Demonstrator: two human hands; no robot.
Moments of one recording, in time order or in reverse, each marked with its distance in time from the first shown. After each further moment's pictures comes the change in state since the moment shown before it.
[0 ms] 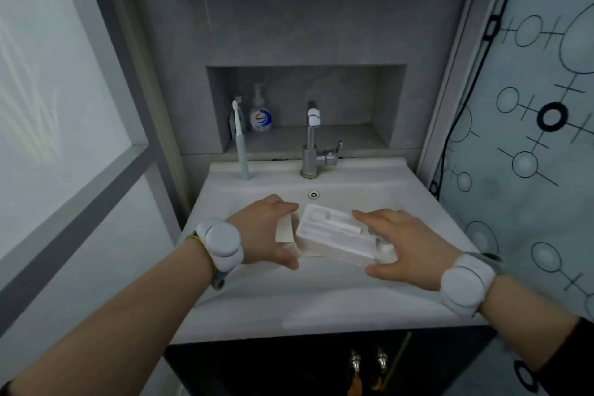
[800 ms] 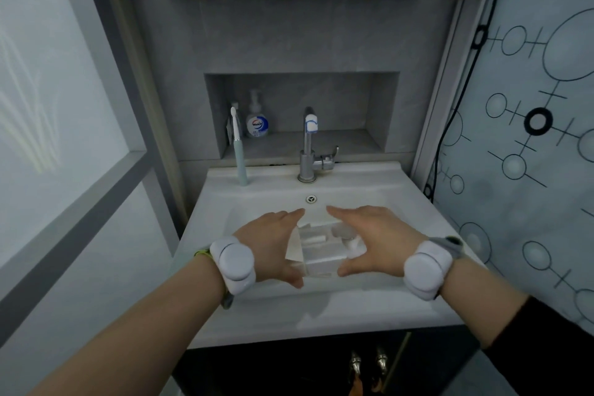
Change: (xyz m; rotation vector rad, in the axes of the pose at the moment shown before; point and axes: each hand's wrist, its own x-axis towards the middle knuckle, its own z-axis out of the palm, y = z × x) left_hand -0.009 0.012 0.009 0.052 -0.045 0.025; right_hand 0.022 -0.050 -0.021 -0.090 -0.093 -0.007
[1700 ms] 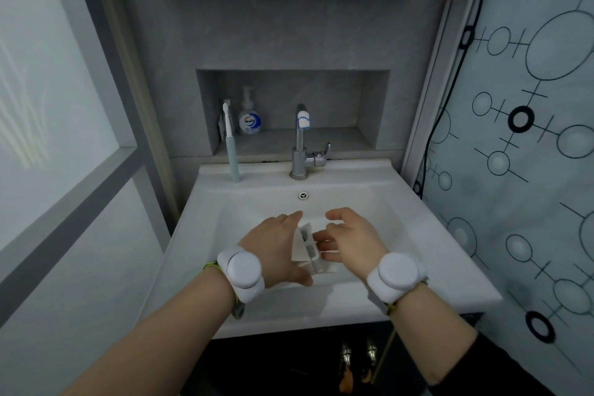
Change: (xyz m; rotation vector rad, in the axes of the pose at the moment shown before) left_hand 0.000 0.022 0.019 -0.113 0.048 -0.073; right_hand 0.007 -0.046 0.029 1.245 0.282 0.550
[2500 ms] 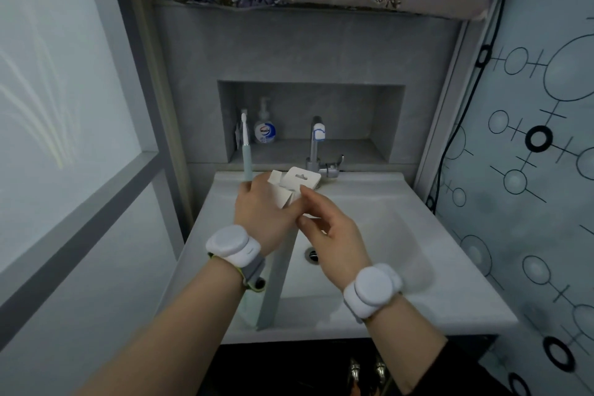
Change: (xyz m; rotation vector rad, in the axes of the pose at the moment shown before) left_hand 0.011 -0.012 -0.034 -0.583 0.648 -0.325; right_hand -0.001 -0.011 0.038 -0.007 -0.004 -0.537
